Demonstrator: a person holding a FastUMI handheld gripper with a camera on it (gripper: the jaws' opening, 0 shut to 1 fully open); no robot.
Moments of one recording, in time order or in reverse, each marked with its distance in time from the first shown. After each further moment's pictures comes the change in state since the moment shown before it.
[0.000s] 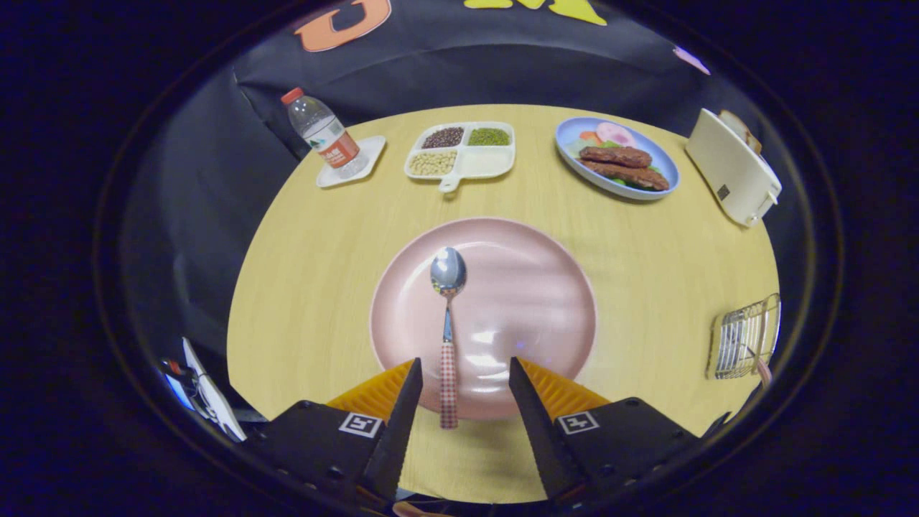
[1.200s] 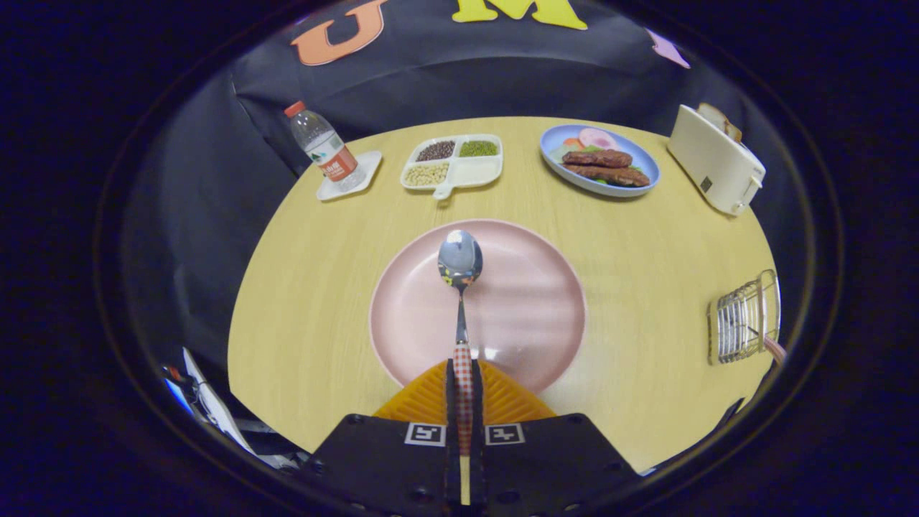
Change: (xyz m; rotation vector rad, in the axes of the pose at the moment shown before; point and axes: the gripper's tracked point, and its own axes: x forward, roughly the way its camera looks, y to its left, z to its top) arm -0.028 -0.018 -0.008 0.047 -0.101 0.020
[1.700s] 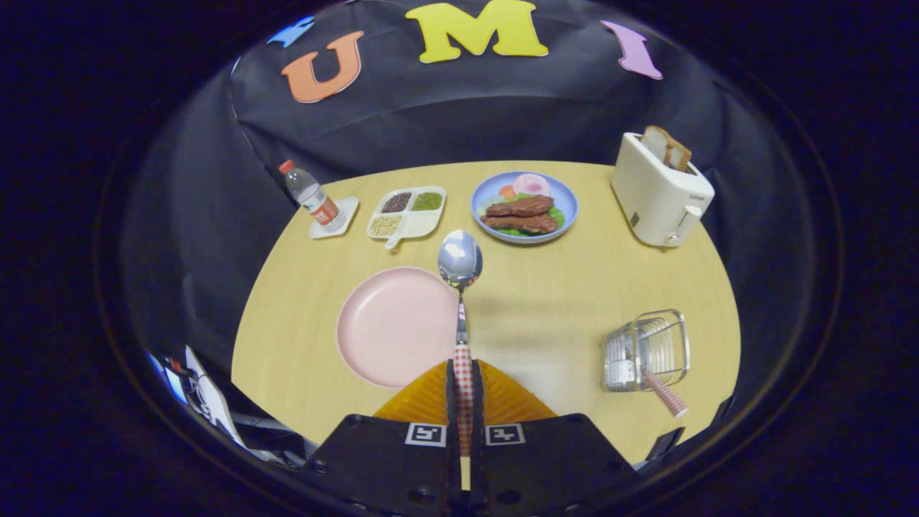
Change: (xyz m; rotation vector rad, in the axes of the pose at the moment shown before) arm -0.104 -0.123 0.034 -0.027 -0.097 -0.040
